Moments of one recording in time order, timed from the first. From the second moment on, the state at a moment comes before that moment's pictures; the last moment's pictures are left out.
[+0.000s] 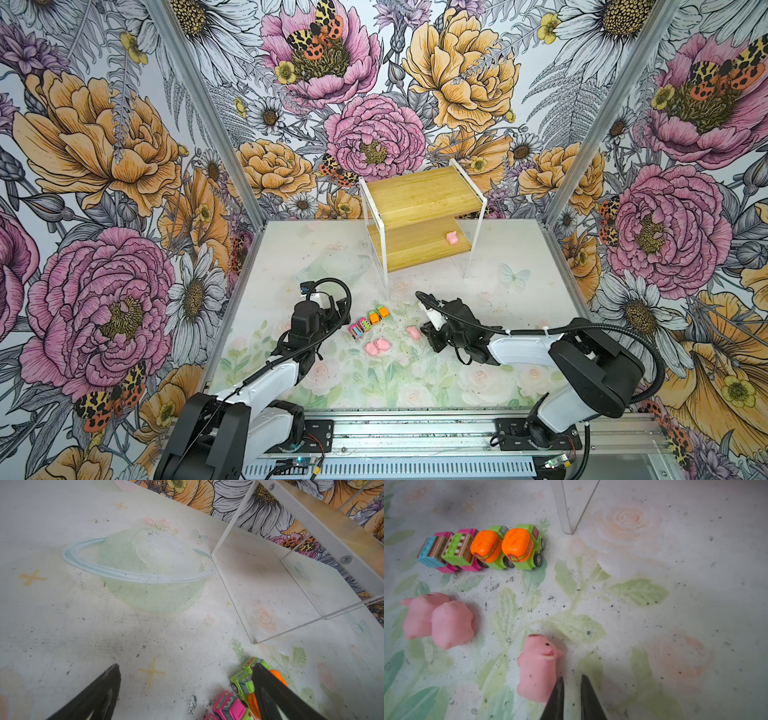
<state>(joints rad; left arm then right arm) -0.25 1.10 0.29 0.35 -0.06 -0.43 0.72 1.59 0.57 0.25 -0.12 0.10</state>
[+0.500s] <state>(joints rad) -0.25 1.10 0.29 0.35 -0.06 -0.43 0.75 1.64 0.64 0.24 -0.17 0.10</state>
